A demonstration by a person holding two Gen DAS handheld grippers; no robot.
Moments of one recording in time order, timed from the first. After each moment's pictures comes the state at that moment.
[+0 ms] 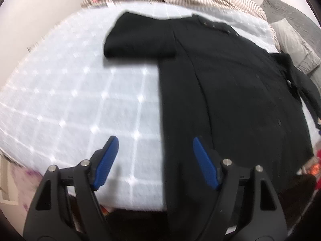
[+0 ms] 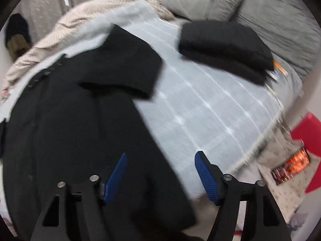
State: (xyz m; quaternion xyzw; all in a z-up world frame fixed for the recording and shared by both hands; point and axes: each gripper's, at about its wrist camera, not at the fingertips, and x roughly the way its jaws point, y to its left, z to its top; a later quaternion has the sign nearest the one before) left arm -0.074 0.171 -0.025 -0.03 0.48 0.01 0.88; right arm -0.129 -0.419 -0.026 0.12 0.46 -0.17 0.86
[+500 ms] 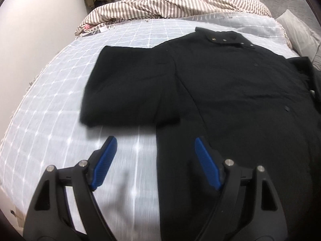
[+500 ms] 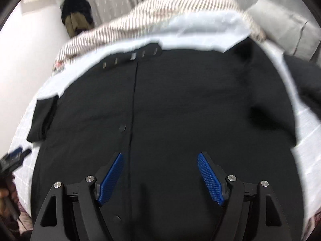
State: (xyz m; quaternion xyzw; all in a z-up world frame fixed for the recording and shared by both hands) left arm 0.069 0.149 -0.049 0.05 0.43 0.03 0.90; right arm 0.007 -0.207 -0.049 0.09 0.46 0.03 0.88
